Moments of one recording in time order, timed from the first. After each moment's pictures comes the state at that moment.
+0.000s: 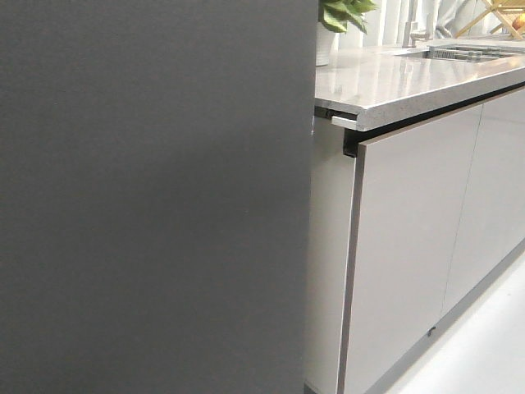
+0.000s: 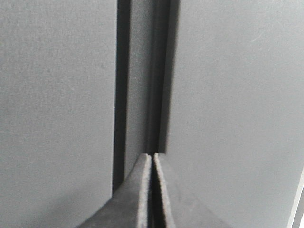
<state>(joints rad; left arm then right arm) -0.02 0.00 0.00 -0.01 -0.02 -0.09 0.25 0.57 -0.59 -0.07 -0.07 -0.05</state>
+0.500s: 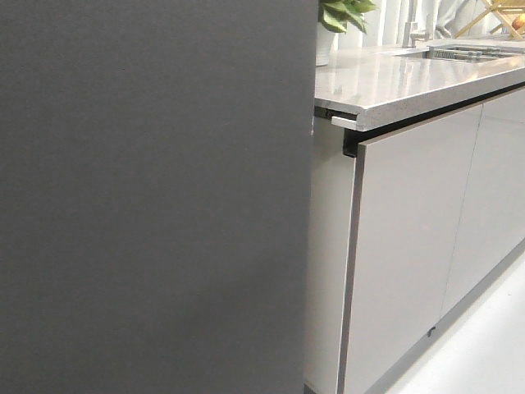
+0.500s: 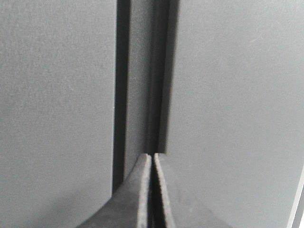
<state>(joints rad) -0.02 0.00 0.00 -0.01 -0.02 -0.09 0.02 0.17 -0.17 -0.07 -0.07 -0.04</state>
